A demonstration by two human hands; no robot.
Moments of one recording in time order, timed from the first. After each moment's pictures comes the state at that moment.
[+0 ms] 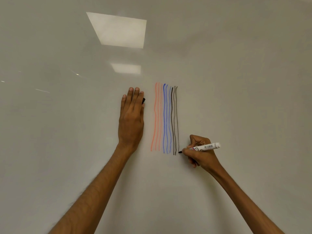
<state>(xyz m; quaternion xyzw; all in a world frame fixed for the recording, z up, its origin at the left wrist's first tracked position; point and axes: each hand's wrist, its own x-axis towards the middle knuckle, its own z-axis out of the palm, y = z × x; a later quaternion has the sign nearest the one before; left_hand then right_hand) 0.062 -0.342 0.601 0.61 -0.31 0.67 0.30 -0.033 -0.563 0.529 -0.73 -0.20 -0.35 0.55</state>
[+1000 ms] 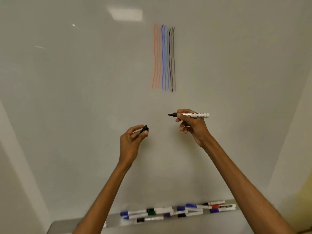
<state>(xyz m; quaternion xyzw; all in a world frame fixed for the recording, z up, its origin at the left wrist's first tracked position) -0.101 -0.285 0.376 0.63 -0.22 0.13 0.73 -0.136 -0.516 0.434 -0.66 -0.10 -0.21 0.72</state>
